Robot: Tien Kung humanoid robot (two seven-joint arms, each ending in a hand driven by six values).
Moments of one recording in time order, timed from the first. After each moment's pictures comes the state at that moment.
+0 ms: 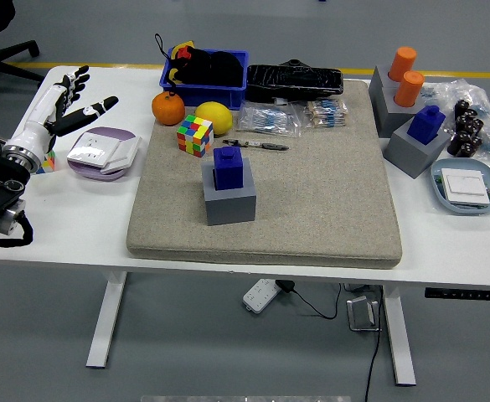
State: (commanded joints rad) left arm -0.79 0.45 -0.52 -0.72 0.70 0.21 -0.36; right arm 0.10 -0.31 0.90 0.29 -0.74 0.16 -0.23
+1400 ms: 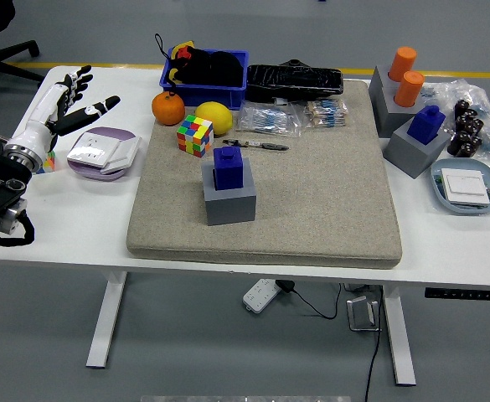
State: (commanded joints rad) left arm -0.79 0.45 -0.53 -0.72 0.70 0.21 -0.35; right arm 0.09 -0.31 0.91 0.29 -0.75 0.16 -0.23
